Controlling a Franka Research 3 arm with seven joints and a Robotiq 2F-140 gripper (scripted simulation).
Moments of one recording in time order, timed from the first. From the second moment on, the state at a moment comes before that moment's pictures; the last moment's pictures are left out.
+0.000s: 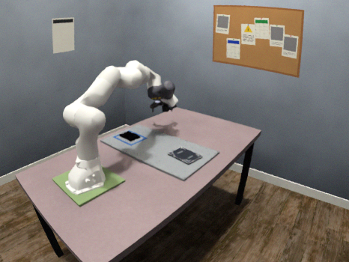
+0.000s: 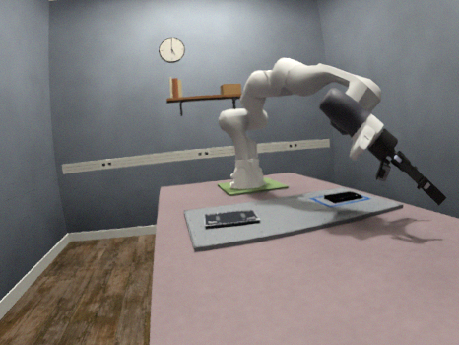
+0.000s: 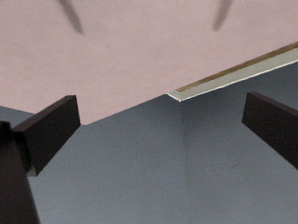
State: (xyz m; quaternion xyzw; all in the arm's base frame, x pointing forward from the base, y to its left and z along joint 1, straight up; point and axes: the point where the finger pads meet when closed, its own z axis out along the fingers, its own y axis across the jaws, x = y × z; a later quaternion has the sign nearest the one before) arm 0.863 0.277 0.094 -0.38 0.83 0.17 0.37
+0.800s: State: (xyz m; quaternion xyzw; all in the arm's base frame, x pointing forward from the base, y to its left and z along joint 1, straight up) arm 0.861 0.277 0.094 -0.39 0.82 0.17 0.37
